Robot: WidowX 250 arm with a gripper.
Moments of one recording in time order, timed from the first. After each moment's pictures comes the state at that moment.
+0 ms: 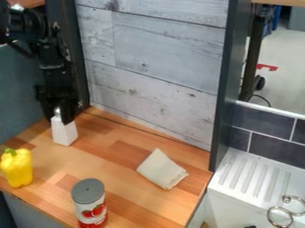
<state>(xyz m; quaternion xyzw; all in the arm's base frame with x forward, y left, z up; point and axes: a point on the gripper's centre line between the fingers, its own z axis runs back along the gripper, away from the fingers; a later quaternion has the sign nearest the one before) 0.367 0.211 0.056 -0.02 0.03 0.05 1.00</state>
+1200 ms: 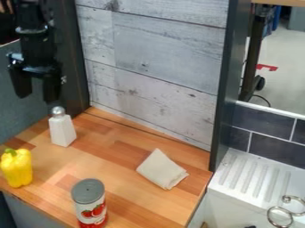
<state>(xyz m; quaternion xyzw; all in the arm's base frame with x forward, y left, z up) 0.312 0.178 0.135 0.04 0.02 0.07 1.00</state>
